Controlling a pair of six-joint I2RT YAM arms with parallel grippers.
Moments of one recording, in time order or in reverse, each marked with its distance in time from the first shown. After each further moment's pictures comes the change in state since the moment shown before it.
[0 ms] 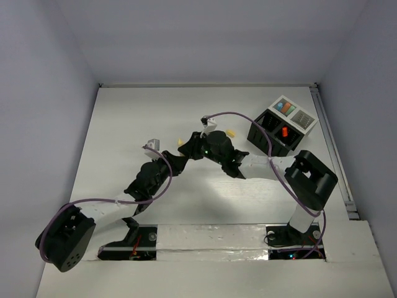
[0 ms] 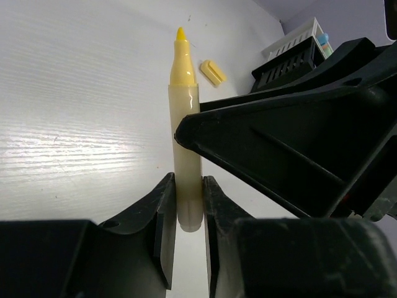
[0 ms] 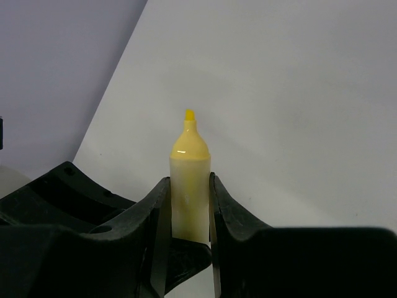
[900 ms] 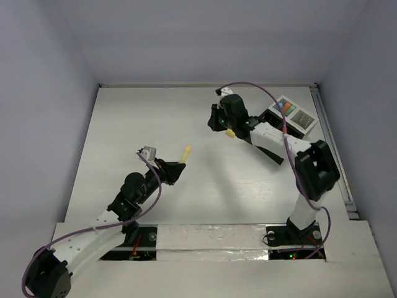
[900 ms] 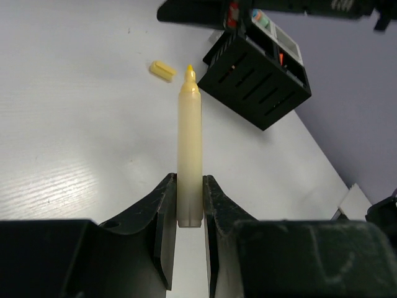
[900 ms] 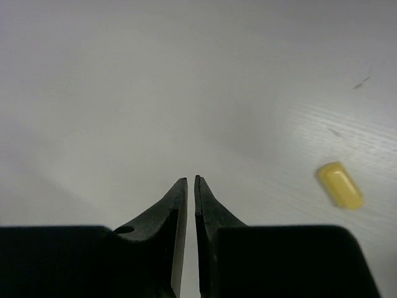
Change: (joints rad) left arm 0.005 -0.458 -0.045 -0.258 0.173 0.206; right arm -0.295 0.001 0.287 -0.527 -0.035 -0.299
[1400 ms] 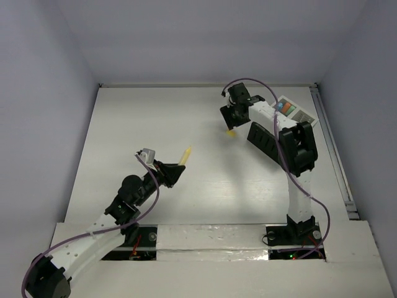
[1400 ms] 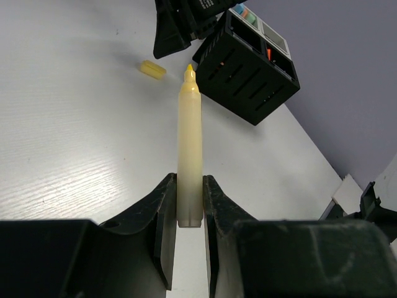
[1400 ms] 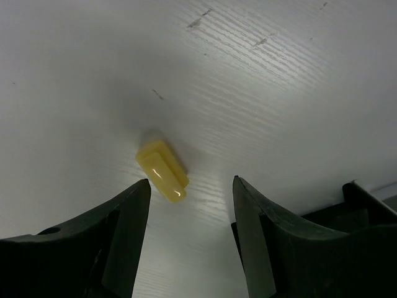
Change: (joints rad) left arm 0.000 -0.086 -0.020 -0.055 0.042 0.020; right arm -0.178 0.399 0.486 -0.594 0.113 -0.437
